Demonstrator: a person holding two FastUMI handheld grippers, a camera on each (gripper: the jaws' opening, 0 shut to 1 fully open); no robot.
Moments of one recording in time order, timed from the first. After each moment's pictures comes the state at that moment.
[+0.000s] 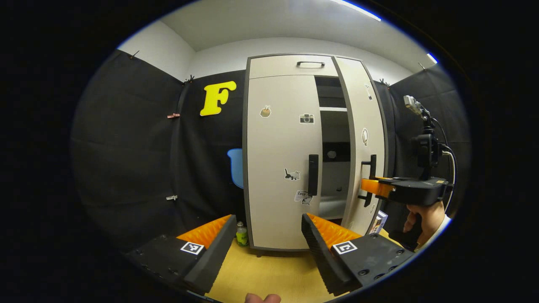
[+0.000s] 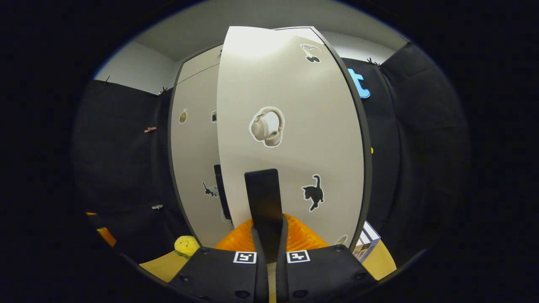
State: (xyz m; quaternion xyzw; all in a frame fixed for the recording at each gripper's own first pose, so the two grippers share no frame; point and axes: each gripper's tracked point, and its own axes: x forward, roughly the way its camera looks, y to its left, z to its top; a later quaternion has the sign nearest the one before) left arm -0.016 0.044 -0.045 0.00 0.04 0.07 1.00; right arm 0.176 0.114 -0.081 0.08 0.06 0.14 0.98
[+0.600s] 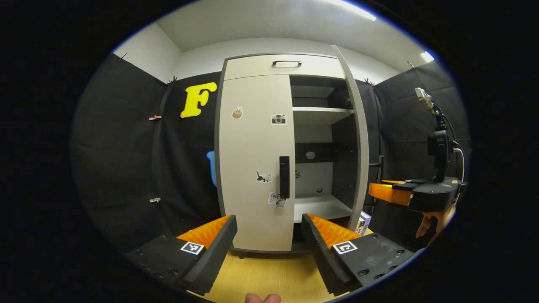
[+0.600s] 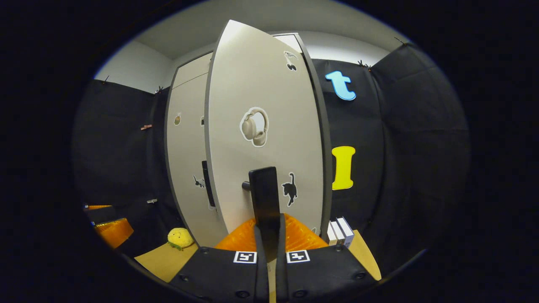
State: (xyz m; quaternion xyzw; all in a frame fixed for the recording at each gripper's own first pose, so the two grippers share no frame) left arm 0.001 -0.018 -0.041 0.01 0.04 0.01 1.00; right arm 0.161 0.080 -0.079 0.07 0.07 0.11 0.99
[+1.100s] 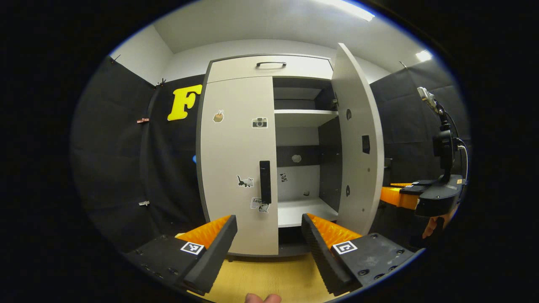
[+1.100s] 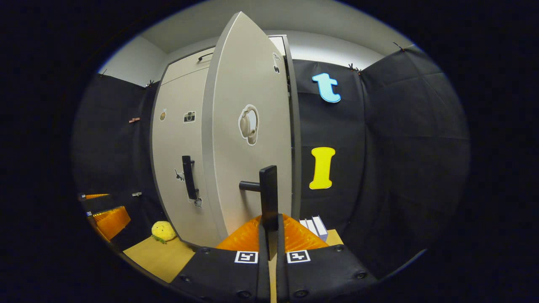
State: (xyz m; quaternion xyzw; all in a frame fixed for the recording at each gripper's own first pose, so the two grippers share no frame) left arm 0.016 -0.059 -0.034 0.01 0.03 -0.02 1.00; right arm 0.158 0.037 -0.079 0.04 0.08 0.05 0.99
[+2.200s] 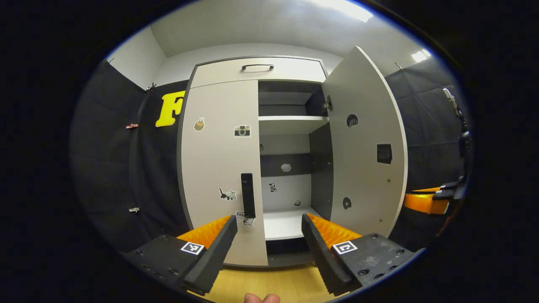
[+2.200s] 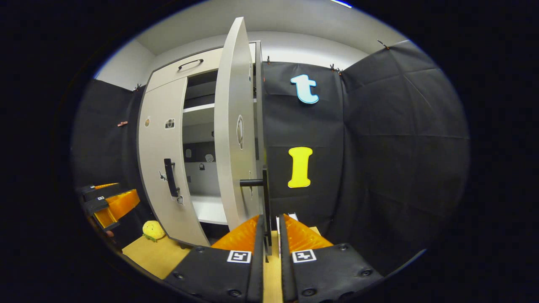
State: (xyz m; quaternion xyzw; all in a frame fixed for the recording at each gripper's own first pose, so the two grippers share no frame) left arm 0.063 -0.090 -0.009 0.01 0.00 -0.04 1.00; right arm 0.147 0.015 -0.078 0.06 0.08 0.03 0.99
